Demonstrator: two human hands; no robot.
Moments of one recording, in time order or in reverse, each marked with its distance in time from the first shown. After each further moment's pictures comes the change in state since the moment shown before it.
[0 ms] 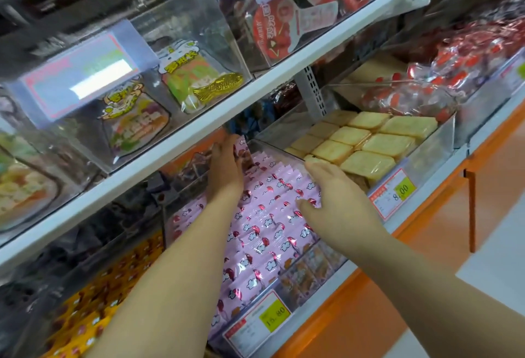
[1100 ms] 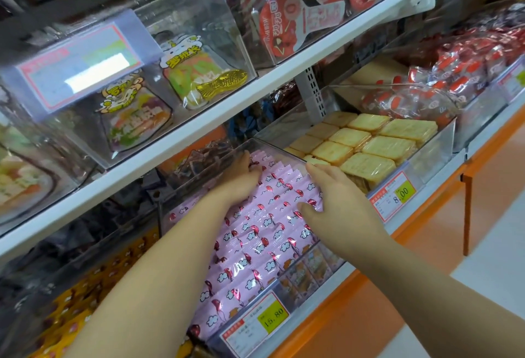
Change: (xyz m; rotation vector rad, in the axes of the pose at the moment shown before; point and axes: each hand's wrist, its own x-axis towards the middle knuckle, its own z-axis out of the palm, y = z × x) left_hand 0.007 -0.010 0.006 0.077 -0.473 0.052; right_hand -0.003 -0.002 -0.001 -0.023 -0.027 0.008
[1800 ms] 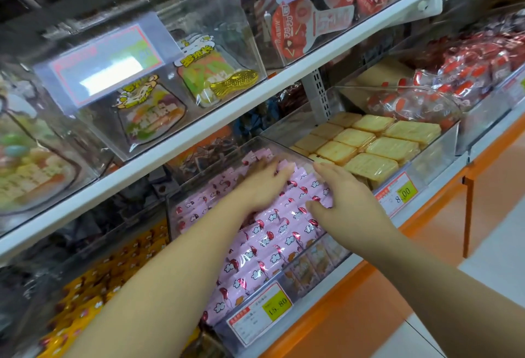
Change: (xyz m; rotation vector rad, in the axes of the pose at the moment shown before) left_hand -0.016 0.018 0.015 0.053 -0.146 0.077; right_hand -0.001 0.007 -0.004 0.064 -0.012 -0.031
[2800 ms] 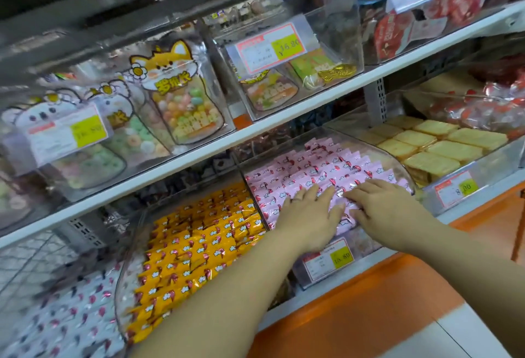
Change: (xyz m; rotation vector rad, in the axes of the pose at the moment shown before) left_hand -0.153 0.001 0.005 0.157 -0.053 -0.022; right_hand -0.028 -0.020 0.029 -0.612 -0.182 -0.319
